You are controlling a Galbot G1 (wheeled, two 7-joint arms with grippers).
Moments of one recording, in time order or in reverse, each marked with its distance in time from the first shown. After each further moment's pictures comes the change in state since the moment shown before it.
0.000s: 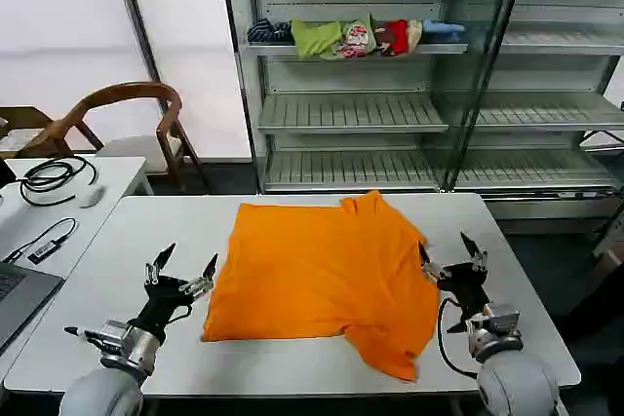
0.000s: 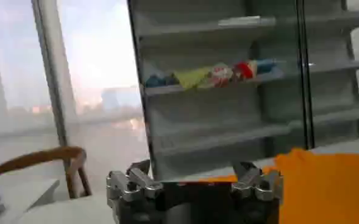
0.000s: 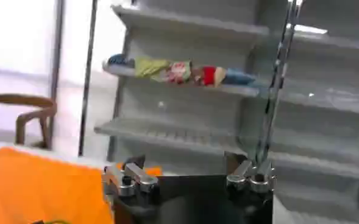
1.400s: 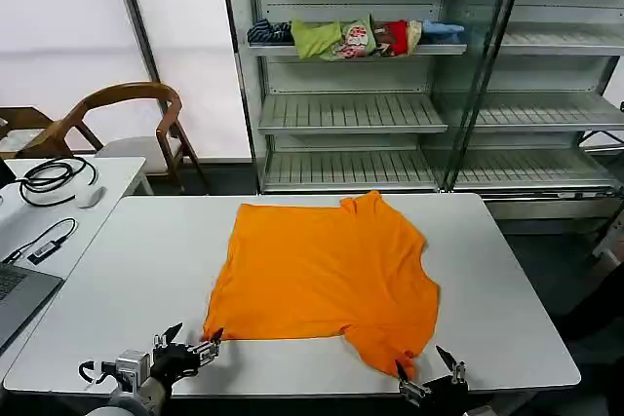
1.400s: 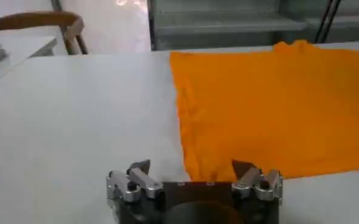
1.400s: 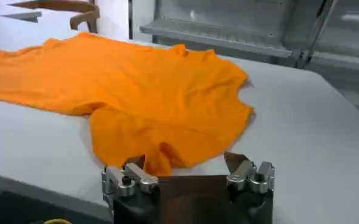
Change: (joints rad) left arm 0.112 0.028 0.038 -0.056 -0.192 0.374 -0.179; right arm -0.289 -0.007 -0.103 0.040 -0.024 -0.050 0.040
